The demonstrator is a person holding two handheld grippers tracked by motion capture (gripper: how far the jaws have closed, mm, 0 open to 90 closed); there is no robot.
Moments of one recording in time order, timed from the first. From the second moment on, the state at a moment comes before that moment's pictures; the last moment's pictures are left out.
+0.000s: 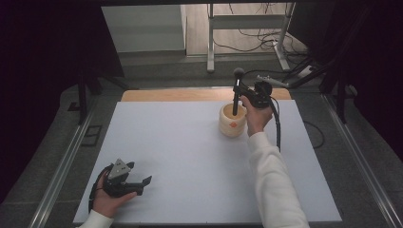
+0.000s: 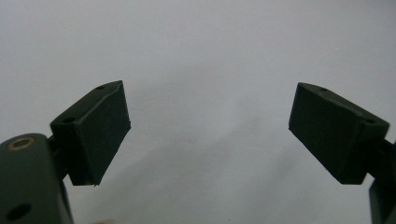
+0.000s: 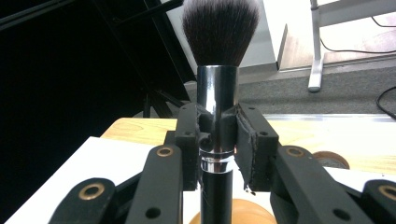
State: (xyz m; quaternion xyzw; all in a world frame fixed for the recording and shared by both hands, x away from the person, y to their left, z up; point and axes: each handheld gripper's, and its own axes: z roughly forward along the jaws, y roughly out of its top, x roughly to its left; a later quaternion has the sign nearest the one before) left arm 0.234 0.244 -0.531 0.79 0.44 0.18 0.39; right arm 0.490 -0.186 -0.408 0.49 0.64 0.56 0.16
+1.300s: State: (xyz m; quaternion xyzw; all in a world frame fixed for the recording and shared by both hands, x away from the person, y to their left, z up) left arm 0.234 0.242 -0.531 0.79 0.44 0.19 0.38; right arm 0.470 -0.184 -0.436 0.48 0.67 0.53 0.20
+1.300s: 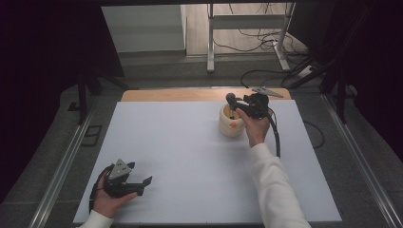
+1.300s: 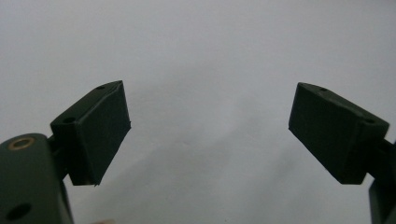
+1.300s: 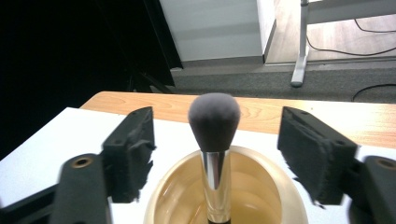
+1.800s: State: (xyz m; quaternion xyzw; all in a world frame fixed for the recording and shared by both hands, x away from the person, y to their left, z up) left arm 0.234 0.243 -0.530 0.79 0.44 0.19 0.39; right arm 0.443 -0.197 -0.430 0.42 0.72 0.52 0.17
